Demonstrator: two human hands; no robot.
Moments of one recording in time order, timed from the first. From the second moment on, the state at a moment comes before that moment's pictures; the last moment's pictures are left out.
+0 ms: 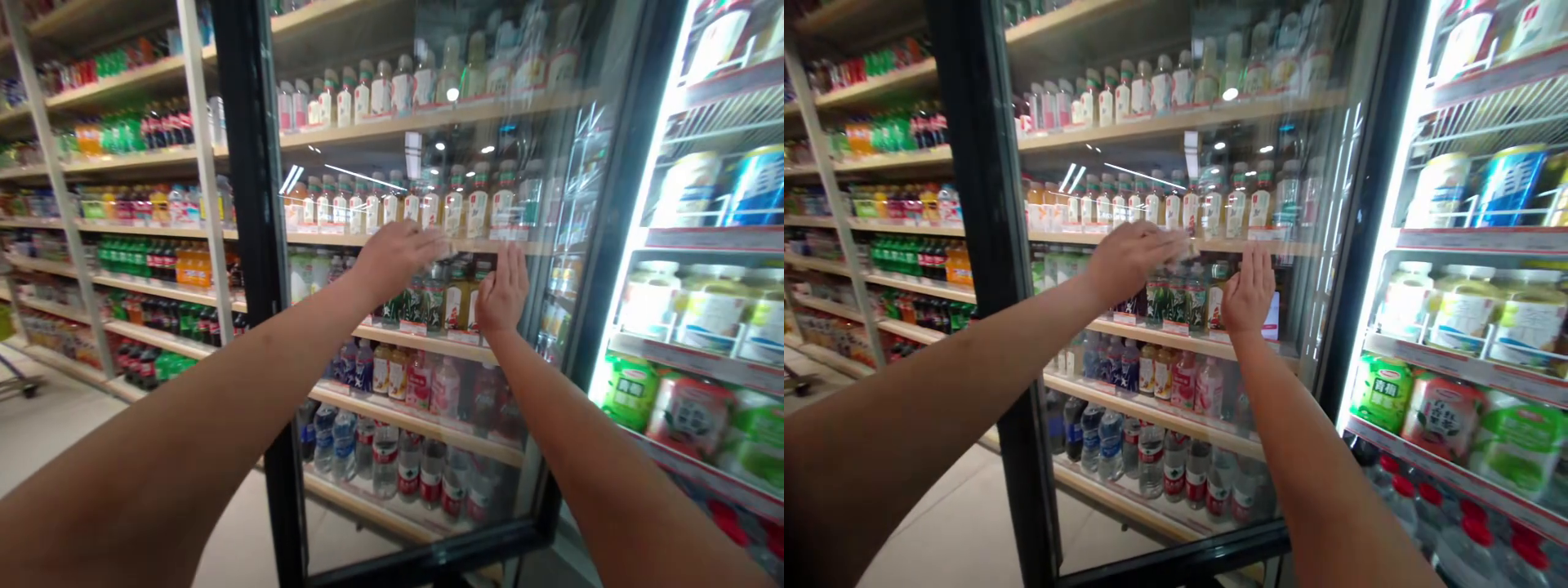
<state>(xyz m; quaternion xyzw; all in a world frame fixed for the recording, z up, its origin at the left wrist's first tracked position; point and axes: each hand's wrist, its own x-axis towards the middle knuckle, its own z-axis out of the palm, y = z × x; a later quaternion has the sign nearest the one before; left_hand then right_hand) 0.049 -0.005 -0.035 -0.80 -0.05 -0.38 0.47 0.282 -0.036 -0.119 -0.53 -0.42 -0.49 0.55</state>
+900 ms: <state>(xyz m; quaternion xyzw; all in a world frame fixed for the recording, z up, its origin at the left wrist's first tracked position) 0.017 0.007 -0.050 -0.79 0.01 -0.36 0.49 0.279 -0.037 -0.119 -0.52 -0.41 -0.50 0.55</state>
